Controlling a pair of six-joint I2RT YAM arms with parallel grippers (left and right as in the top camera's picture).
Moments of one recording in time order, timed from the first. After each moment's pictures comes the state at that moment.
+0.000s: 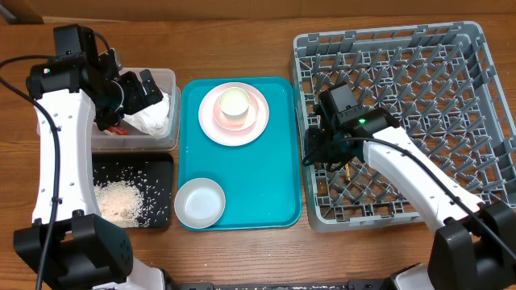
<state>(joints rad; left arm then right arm) 0.20 1.73 1.69 -1.19 0.23 -0.26 0.41 1.64 1.18 -0.82 -0.23 0.44</state>
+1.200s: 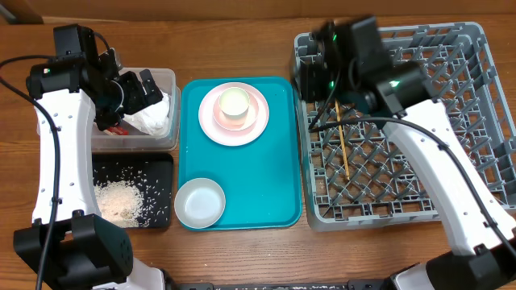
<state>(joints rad) 0.20 1.73 1.69 -1.19 0.23 -0.26 0.41 1.65 1.76 -0.88 -0.23 0.28</state>
